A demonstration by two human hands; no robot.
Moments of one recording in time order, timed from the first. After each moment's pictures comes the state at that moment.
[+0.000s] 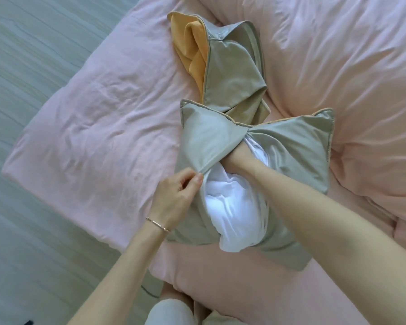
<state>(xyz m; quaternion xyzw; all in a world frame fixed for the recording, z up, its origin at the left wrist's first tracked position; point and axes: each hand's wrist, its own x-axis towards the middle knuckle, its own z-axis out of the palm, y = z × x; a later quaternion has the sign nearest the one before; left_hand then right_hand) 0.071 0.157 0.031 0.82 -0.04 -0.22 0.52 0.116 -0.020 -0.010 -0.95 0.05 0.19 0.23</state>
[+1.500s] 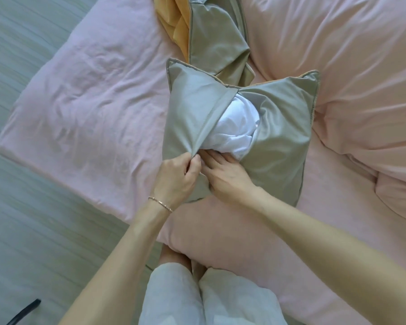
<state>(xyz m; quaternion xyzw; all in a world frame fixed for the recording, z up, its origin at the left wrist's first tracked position) 0.004 0.145 0.035 0.88 -0.12 -0.13 0.44 -0.027 0.007 -0.007 -0.98 -0.16 0.06 0.14</state>
